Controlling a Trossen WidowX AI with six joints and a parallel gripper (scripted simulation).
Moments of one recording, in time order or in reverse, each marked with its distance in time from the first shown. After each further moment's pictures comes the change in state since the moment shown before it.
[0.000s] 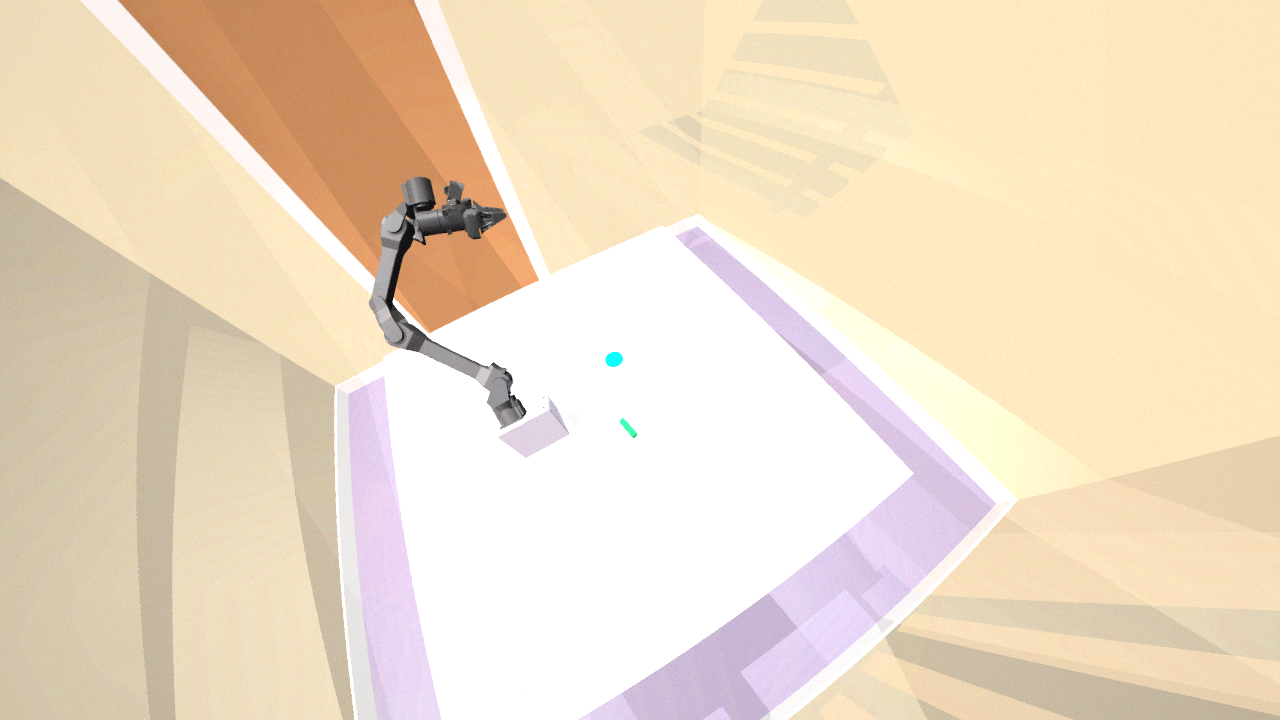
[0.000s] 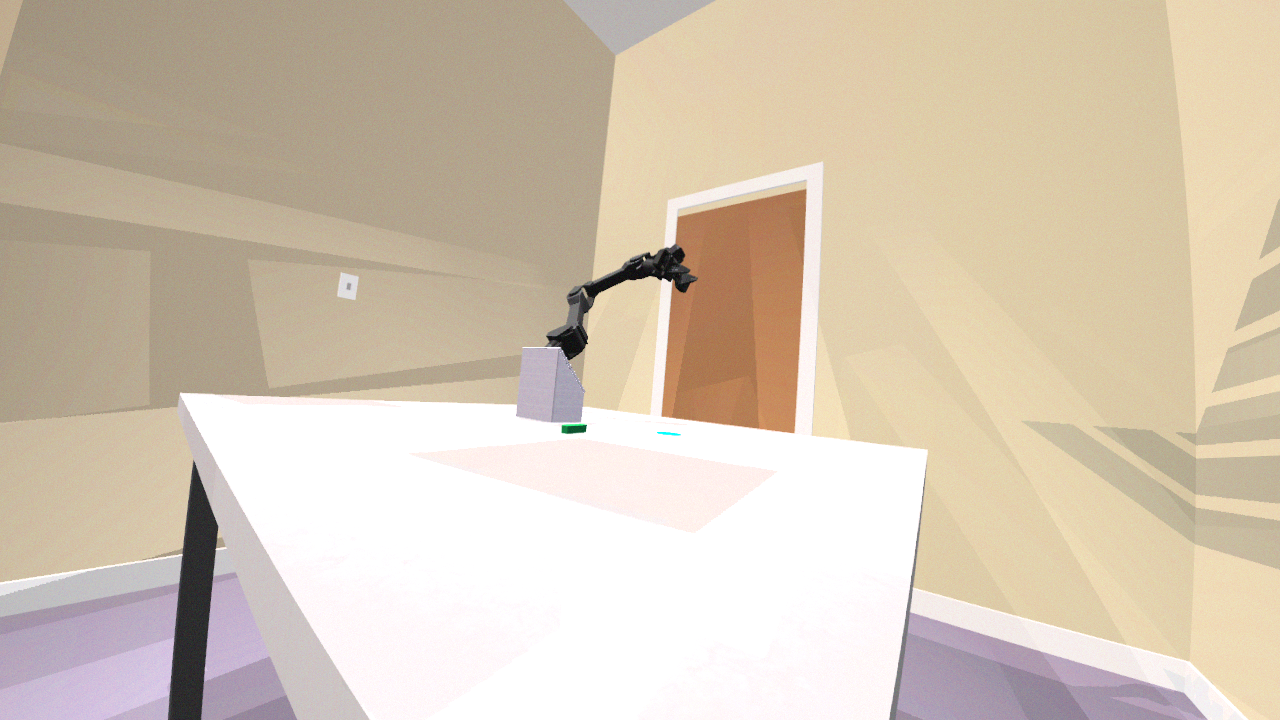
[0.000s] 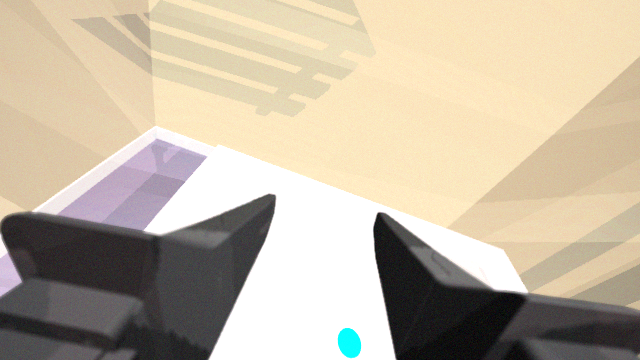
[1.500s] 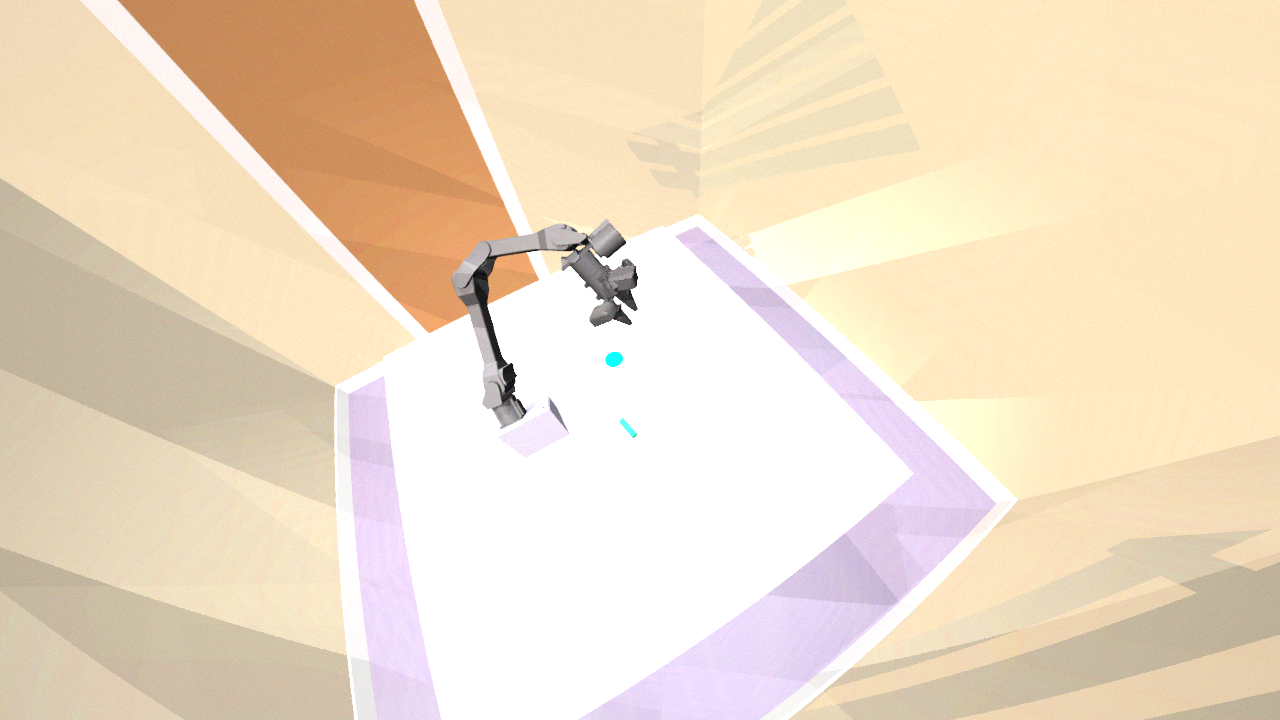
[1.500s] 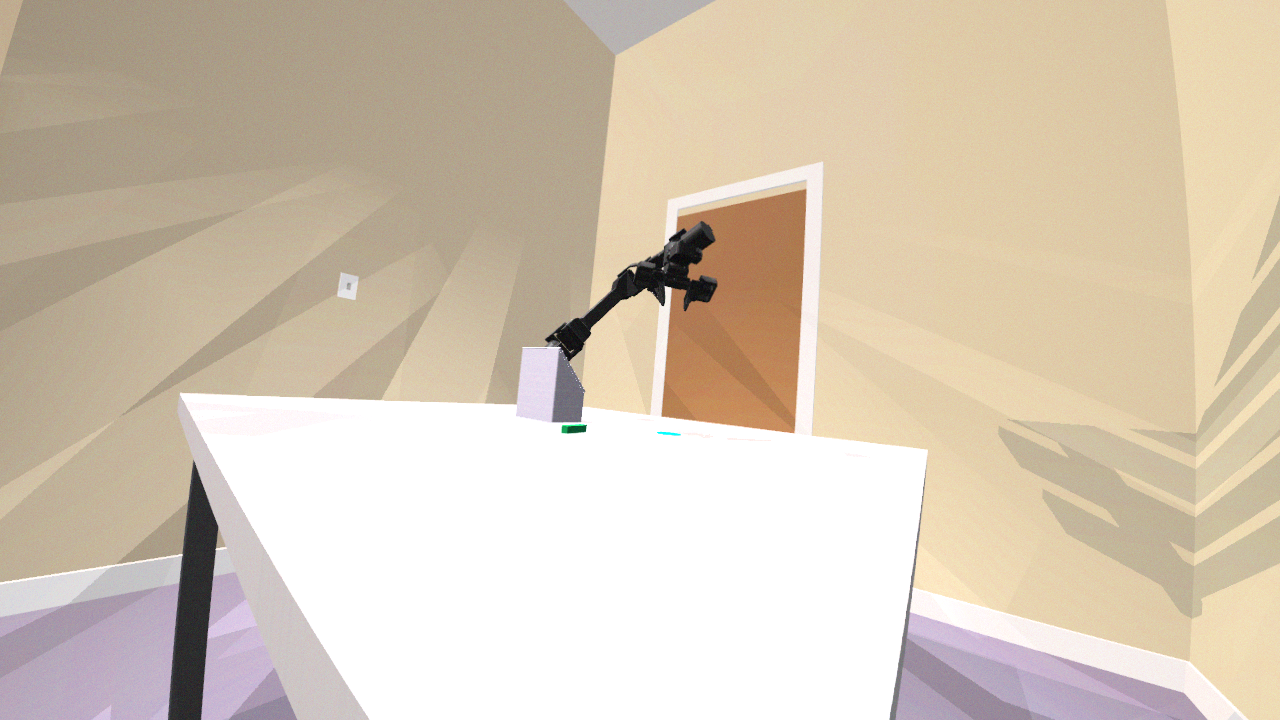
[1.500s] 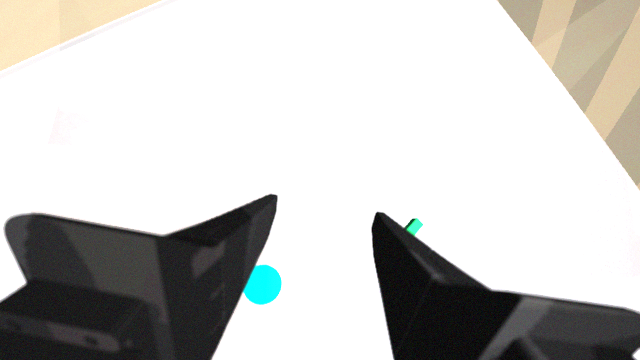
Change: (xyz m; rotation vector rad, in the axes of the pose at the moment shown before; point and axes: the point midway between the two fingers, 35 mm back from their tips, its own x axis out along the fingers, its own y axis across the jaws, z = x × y) arm 0.243 -0.283 -0.182 0.560 0.791 -0.550
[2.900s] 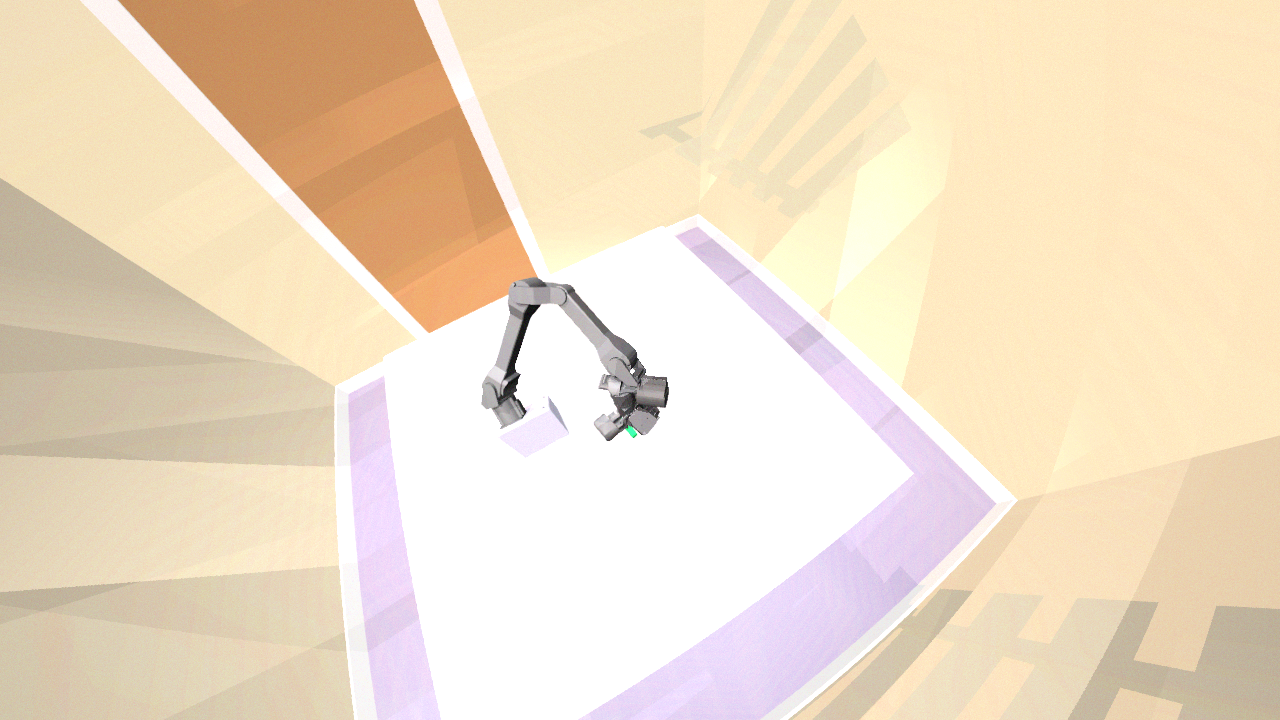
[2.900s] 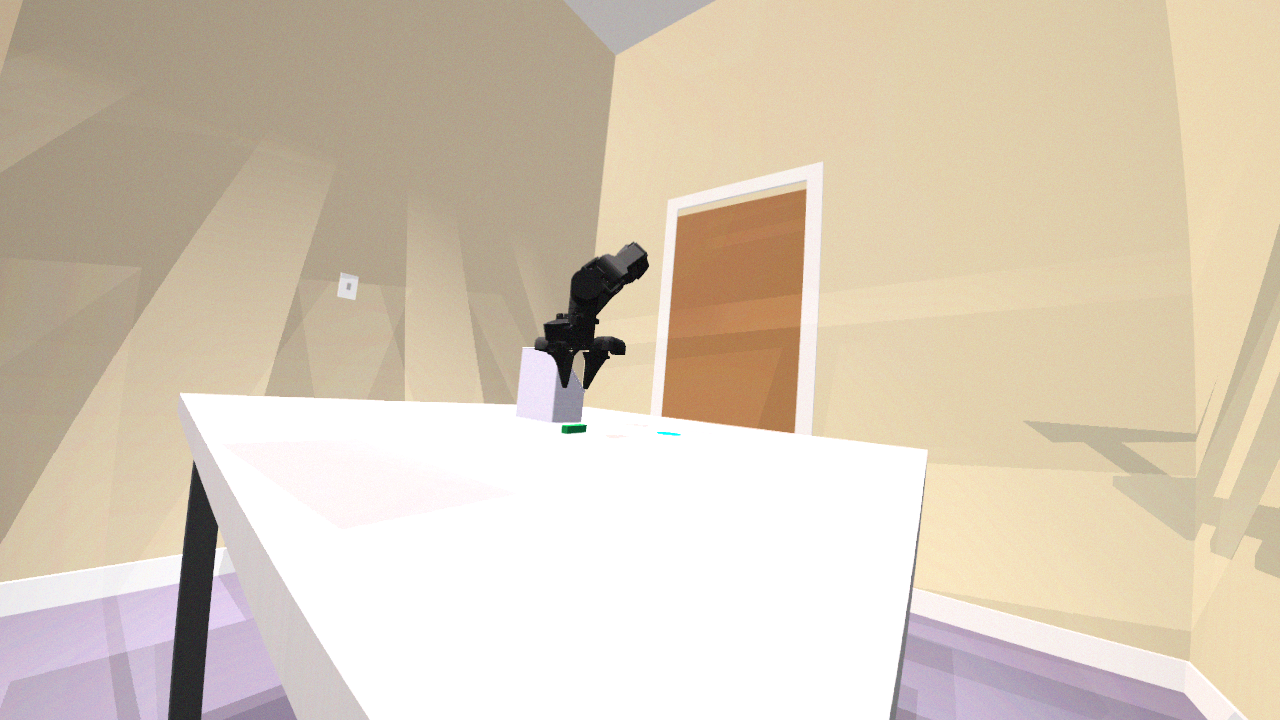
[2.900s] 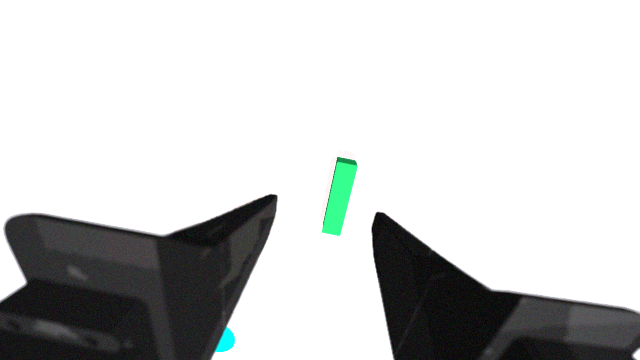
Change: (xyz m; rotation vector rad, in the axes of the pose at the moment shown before) arm 0.199 -0.181 -0.074 0.629 0.556 -0.079
